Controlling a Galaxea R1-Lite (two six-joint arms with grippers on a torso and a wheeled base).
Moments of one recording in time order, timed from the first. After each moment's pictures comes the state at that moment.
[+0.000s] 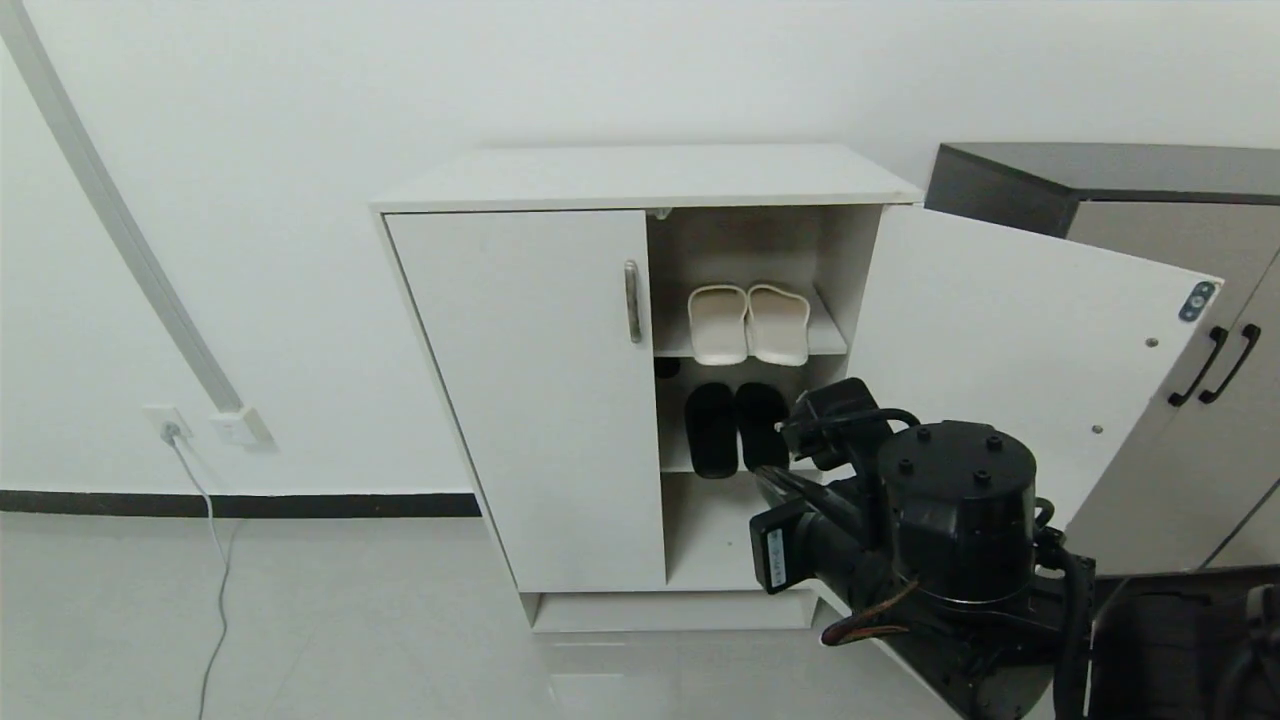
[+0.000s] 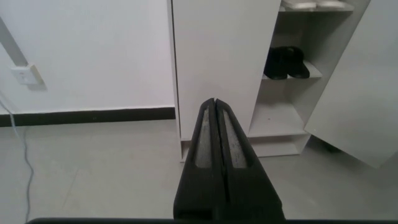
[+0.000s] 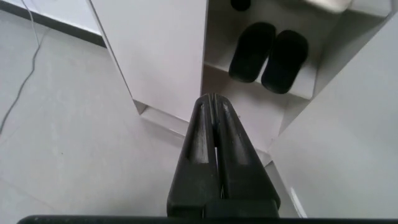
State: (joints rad) left arm 0.00 0.00 0.00 0.00 -0.03 -0.01; right arm 0.94 1.79 -0.76 -0.81 -0.51 0.09
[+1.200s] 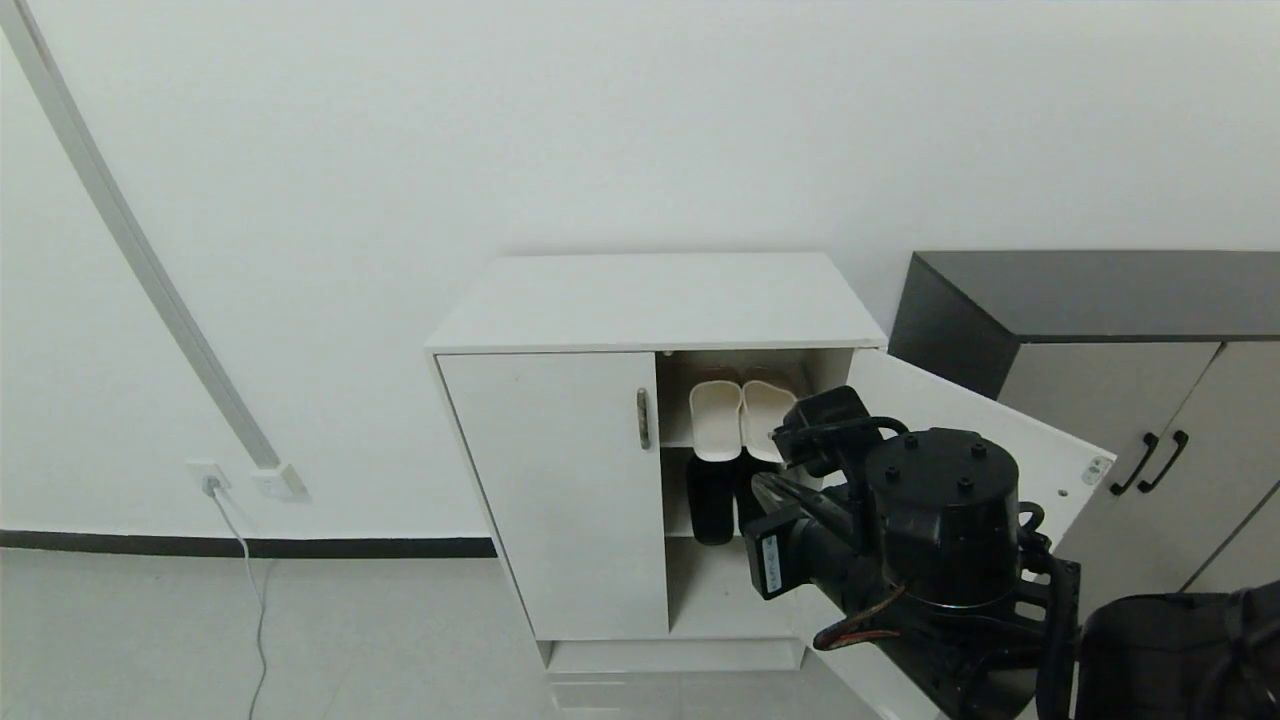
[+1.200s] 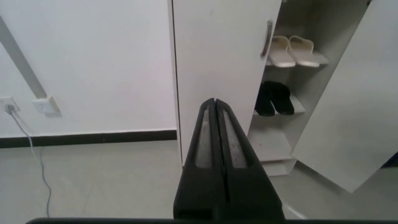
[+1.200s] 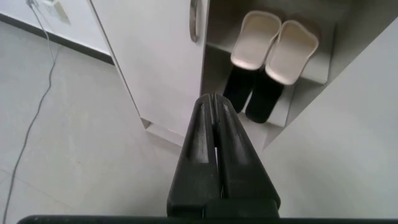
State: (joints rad) left arm 0.00 0.00 0.00 0.00 -0.03 -0.01; right arm 0.94 1.81 -0.76 -0.82 -0.51 0.08
